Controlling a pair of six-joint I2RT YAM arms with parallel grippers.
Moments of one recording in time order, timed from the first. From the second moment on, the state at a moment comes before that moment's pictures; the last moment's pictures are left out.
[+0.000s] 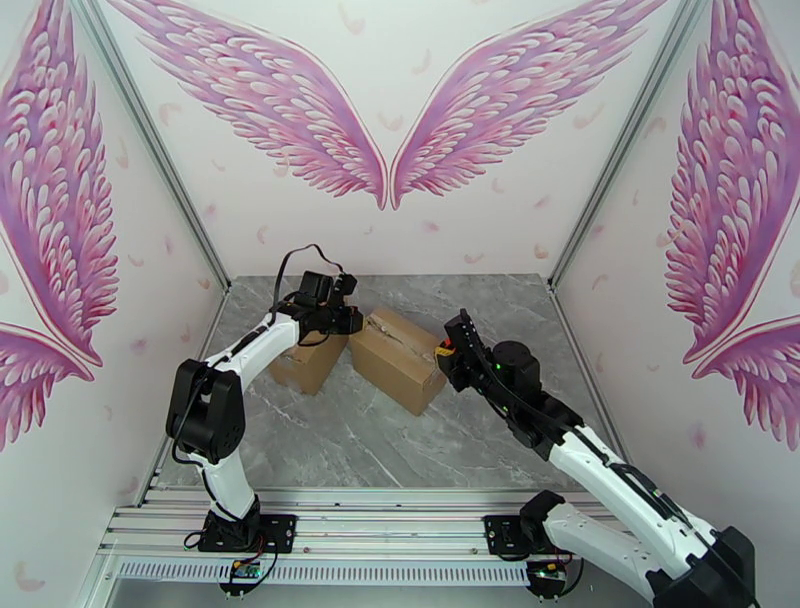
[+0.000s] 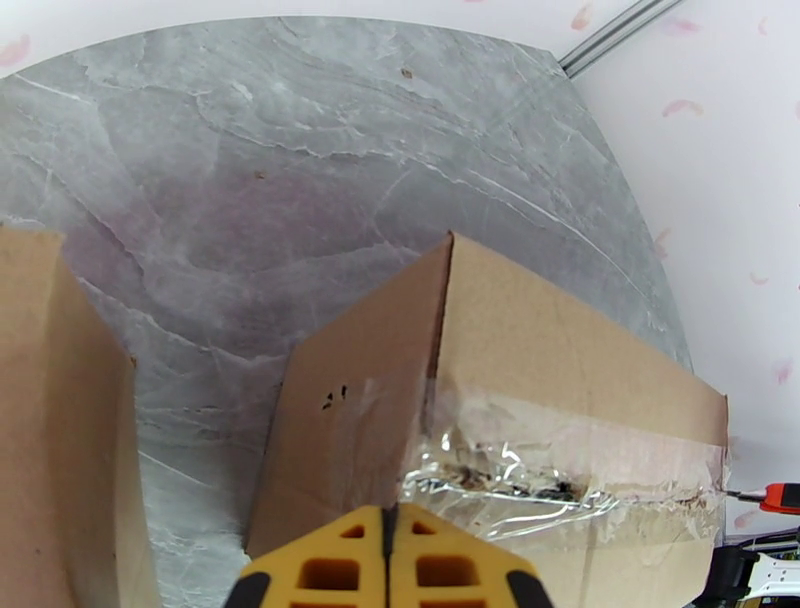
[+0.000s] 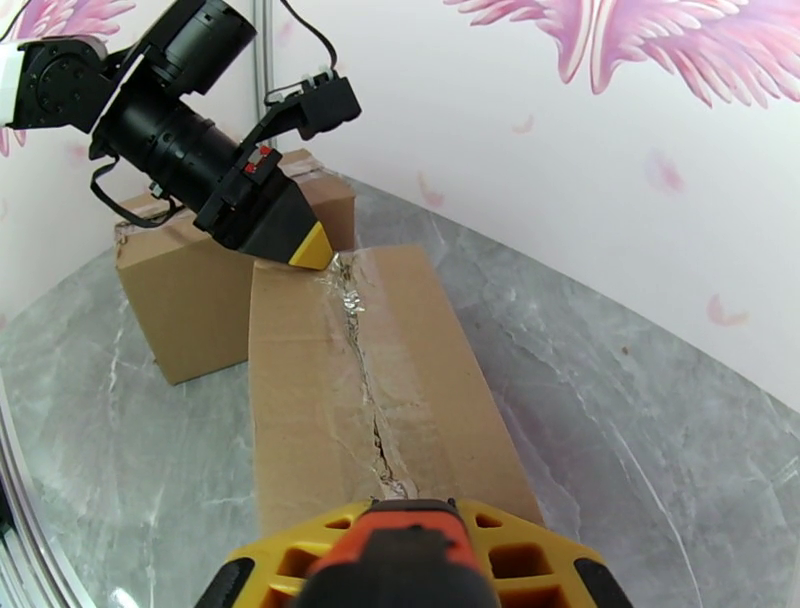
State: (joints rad) left arm -0.33 1.84 1.47 -0.43 0.43 -0.26; right arm 0.52 0.99 0.76 -0.05 -0.08 -0.11
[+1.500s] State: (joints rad) left arm -0.36 1.63 1.24 -0.36 0.30 -0.45; right arm 0.29 0.83 0.60 -0.16 -0.04 0.22
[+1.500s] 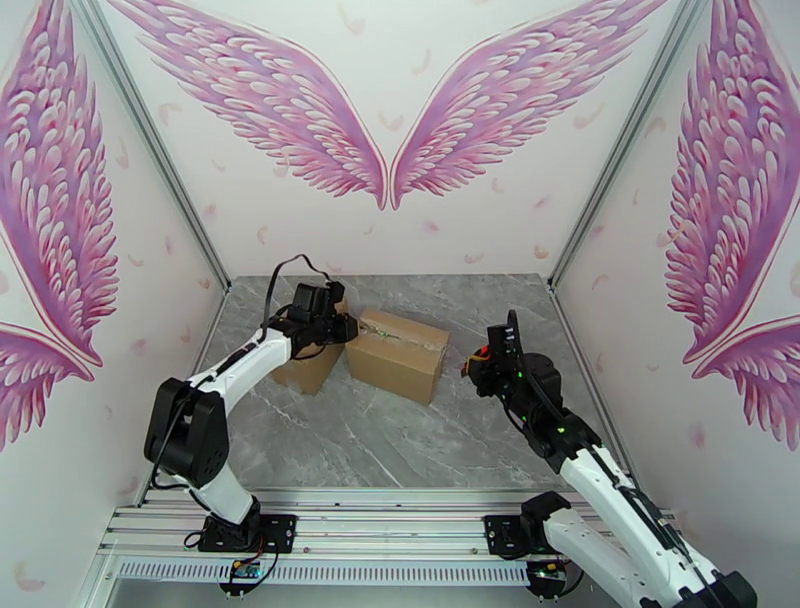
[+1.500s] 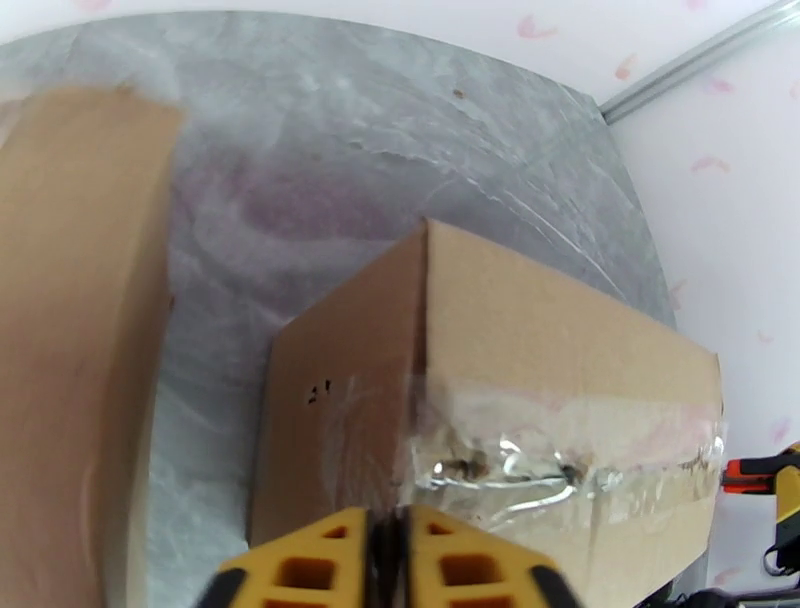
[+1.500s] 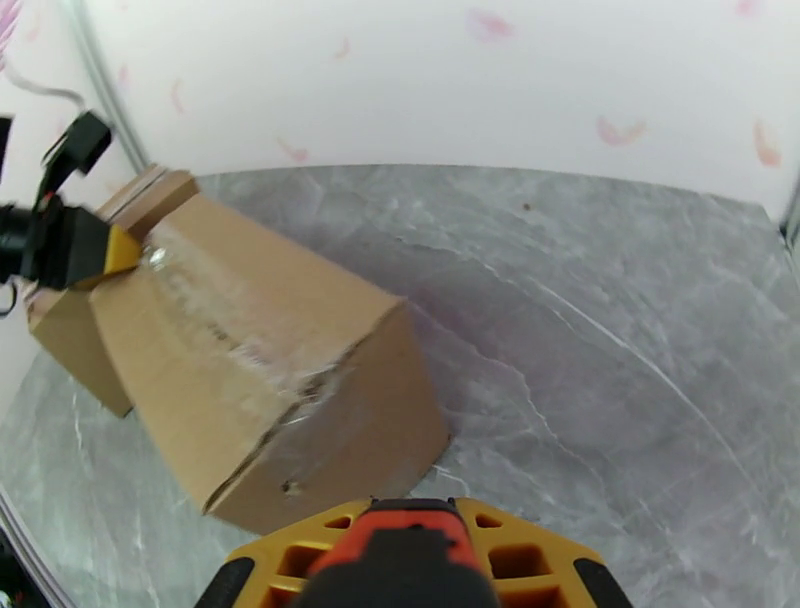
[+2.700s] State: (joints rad) left arm -0.78 1.56 1.20 -0.33 0.10 0.97; right arm 0.20 0.98 0.48 0.33 -0.04 1.03
